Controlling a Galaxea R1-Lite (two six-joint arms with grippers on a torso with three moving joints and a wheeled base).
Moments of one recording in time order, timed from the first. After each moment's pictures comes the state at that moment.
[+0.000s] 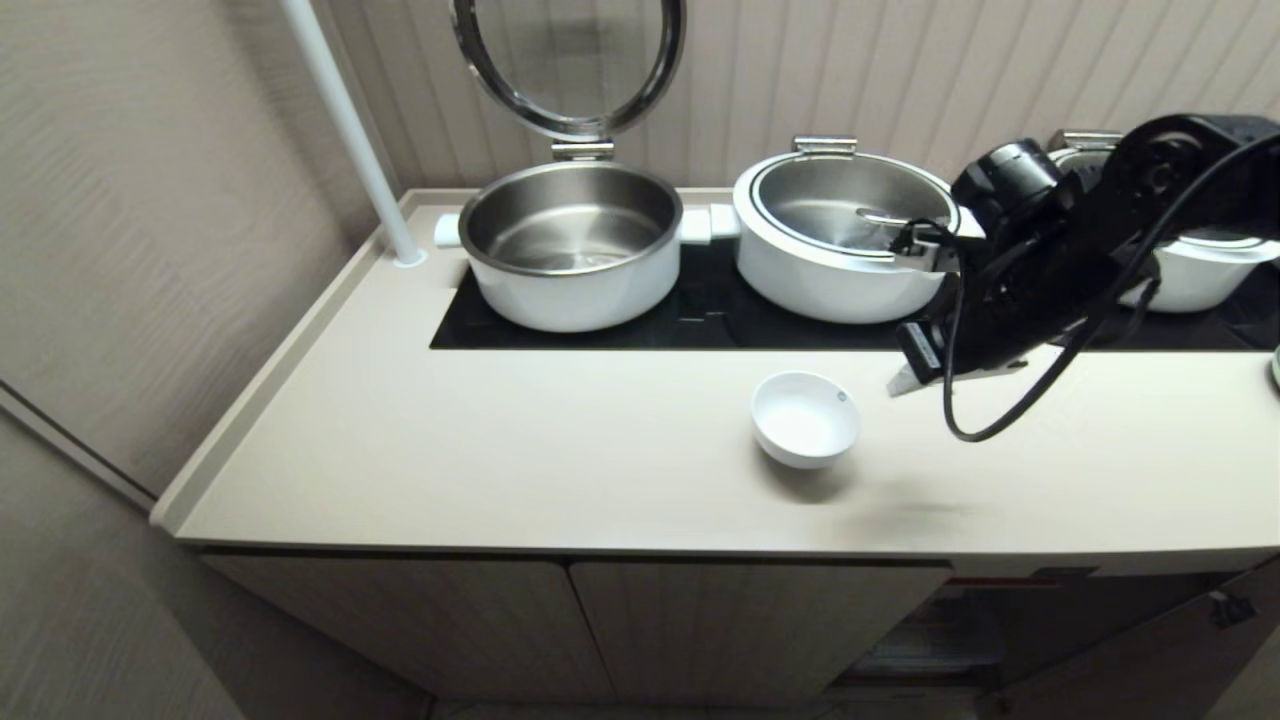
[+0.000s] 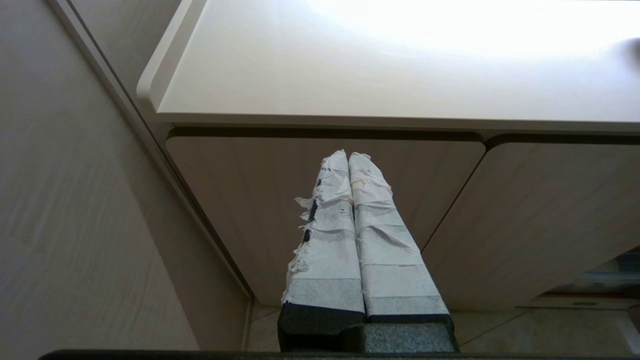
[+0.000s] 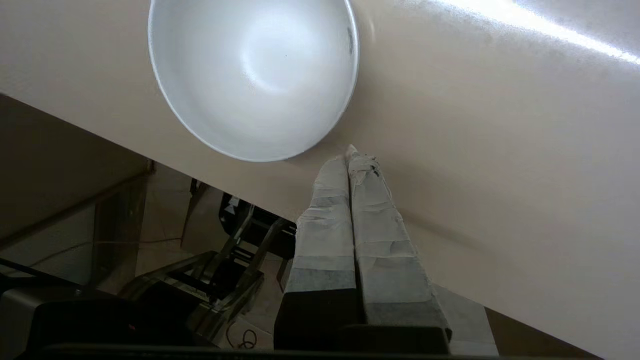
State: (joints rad) left arm 0.00 0.00 0.00 0.00 -0.01 -0.02; right arm 0.26 2.01 -1.96 0.91 0.15 -0.04
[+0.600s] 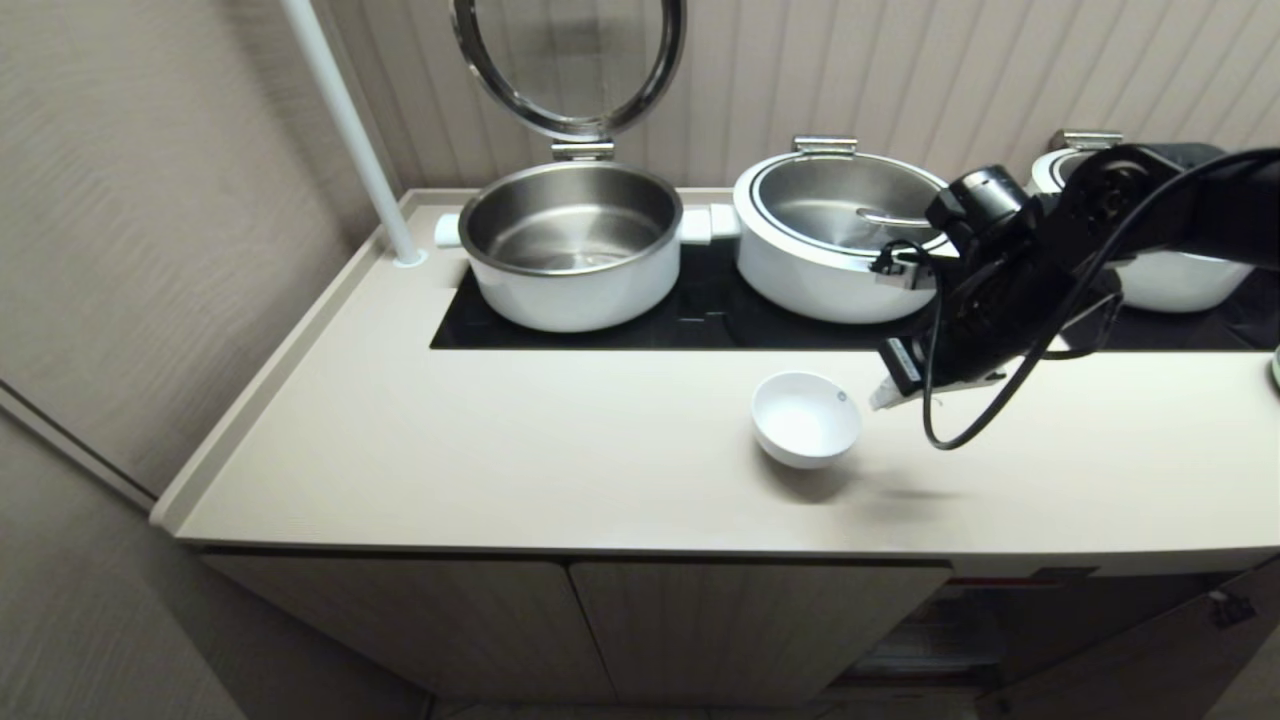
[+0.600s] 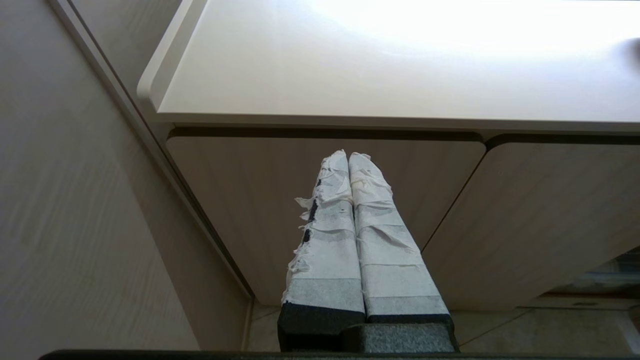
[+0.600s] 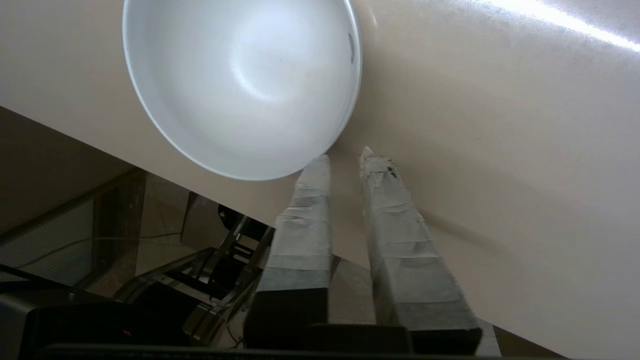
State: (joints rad) left arm 0.00 0.00 0.00 0.00 0.00 -0.02; right arm 0.26 2.05 -1.97 0.89 0.15 -0.04
